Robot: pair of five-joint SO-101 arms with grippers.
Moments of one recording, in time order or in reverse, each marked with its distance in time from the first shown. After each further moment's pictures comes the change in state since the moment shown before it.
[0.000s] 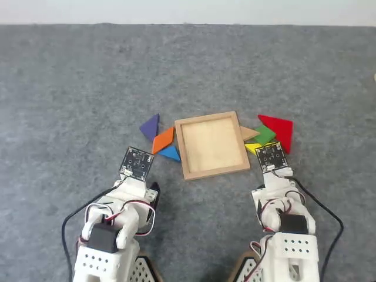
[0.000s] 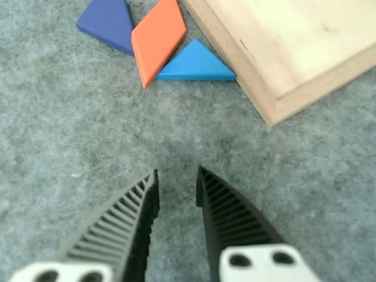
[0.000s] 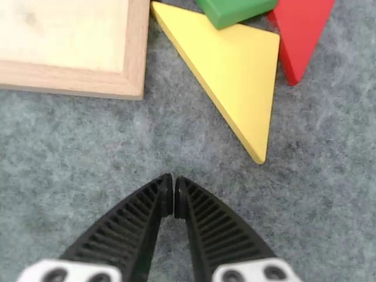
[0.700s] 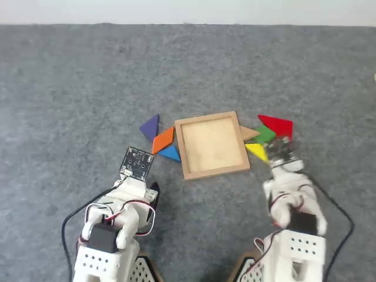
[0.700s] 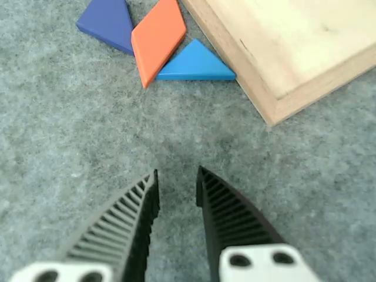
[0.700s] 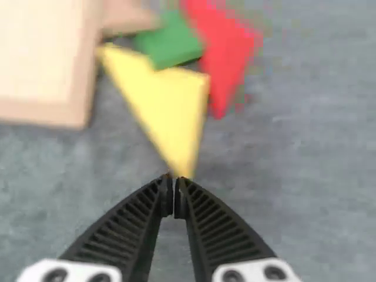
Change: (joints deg) left arm 0.0 0.0 0.0 0.0 0.0; right arm 8.8 0.0 -10.7 2.5 9.8
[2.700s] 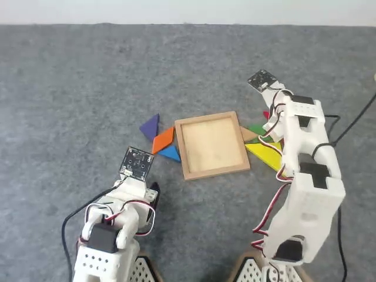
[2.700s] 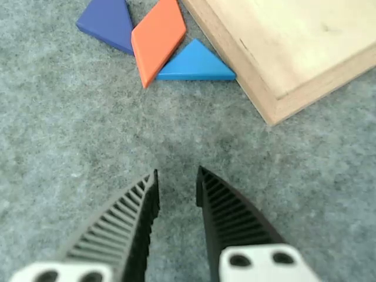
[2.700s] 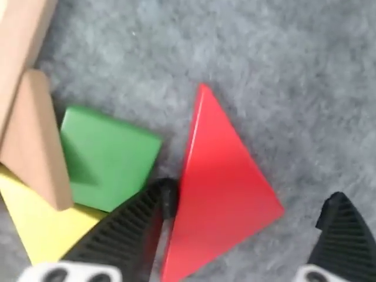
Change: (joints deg) left arm 0.0 0.0 0.0 0.0 0.0; right arm -4.3 106.0 -80.4 1.6 16.5
